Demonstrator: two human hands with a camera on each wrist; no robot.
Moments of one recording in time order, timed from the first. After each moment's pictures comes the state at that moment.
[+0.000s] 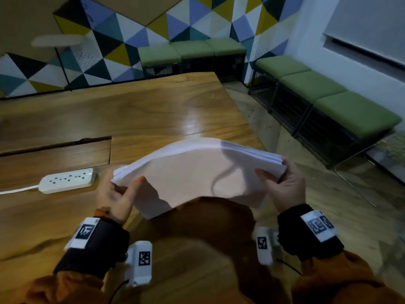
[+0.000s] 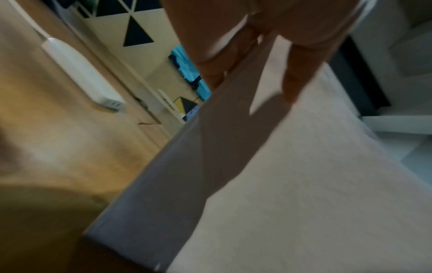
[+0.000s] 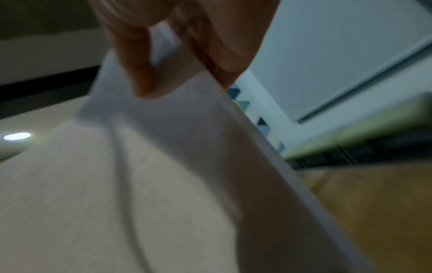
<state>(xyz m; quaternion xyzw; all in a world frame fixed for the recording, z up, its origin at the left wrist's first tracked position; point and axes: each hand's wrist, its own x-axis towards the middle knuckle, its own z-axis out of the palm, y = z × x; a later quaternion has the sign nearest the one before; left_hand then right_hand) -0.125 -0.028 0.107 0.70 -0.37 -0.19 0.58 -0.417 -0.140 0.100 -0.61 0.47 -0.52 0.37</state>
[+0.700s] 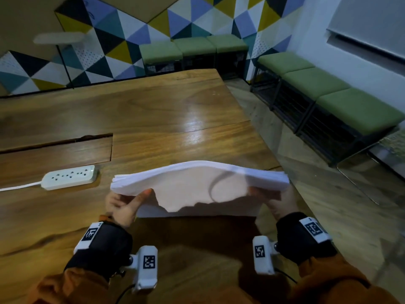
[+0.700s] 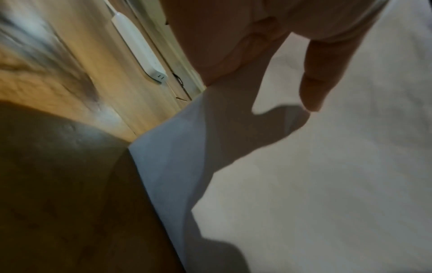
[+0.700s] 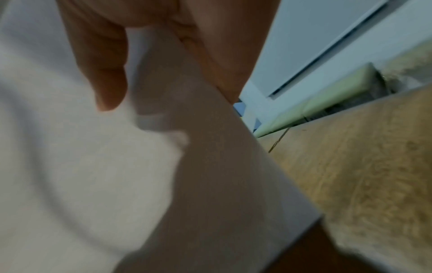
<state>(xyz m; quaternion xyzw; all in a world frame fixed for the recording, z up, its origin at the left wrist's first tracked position) -0.120 -0.019 0.060 0.68 -0.34 -0.28 0.59 -0.421 -0.126 0.076 -0.52 0.49 -0.47 0.52</state>
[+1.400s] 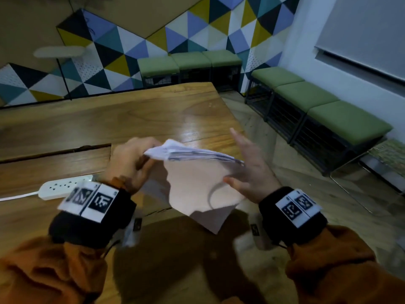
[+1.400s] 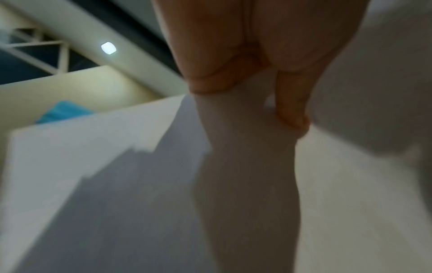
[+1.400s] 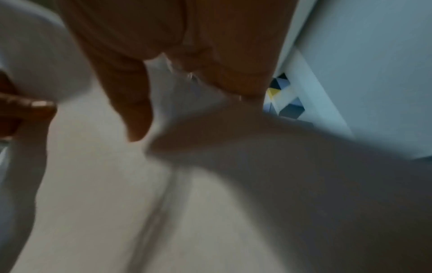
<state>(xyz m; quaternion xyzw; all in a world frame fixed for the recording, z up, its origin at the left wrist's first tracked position) -0.136 -0.052 0.195 0.65 -0.67 -0.03 0.36 -0.382 -0.148 0.143 -0.84 0.41 -0.27 0.21</state>
